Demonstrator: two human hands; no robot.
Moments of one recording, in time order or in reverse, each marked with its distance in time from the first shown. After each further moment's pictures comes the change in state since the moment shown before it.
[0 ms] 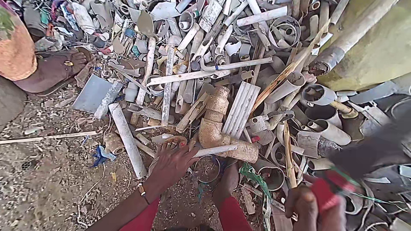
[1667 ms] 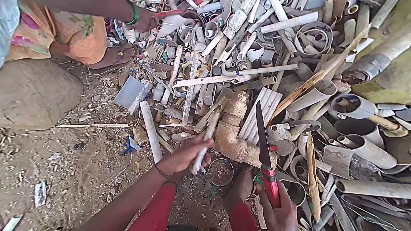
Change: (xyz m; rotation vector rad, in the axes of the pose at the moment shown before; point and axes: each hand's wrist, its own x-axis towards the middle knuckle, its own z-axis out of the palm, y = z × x) left_hand 0.053 -0.002 -0.062 -1.594 -0.502 -0.881; right_hand -0.022 0.024 0.057 -0.149 -0.249 0.097
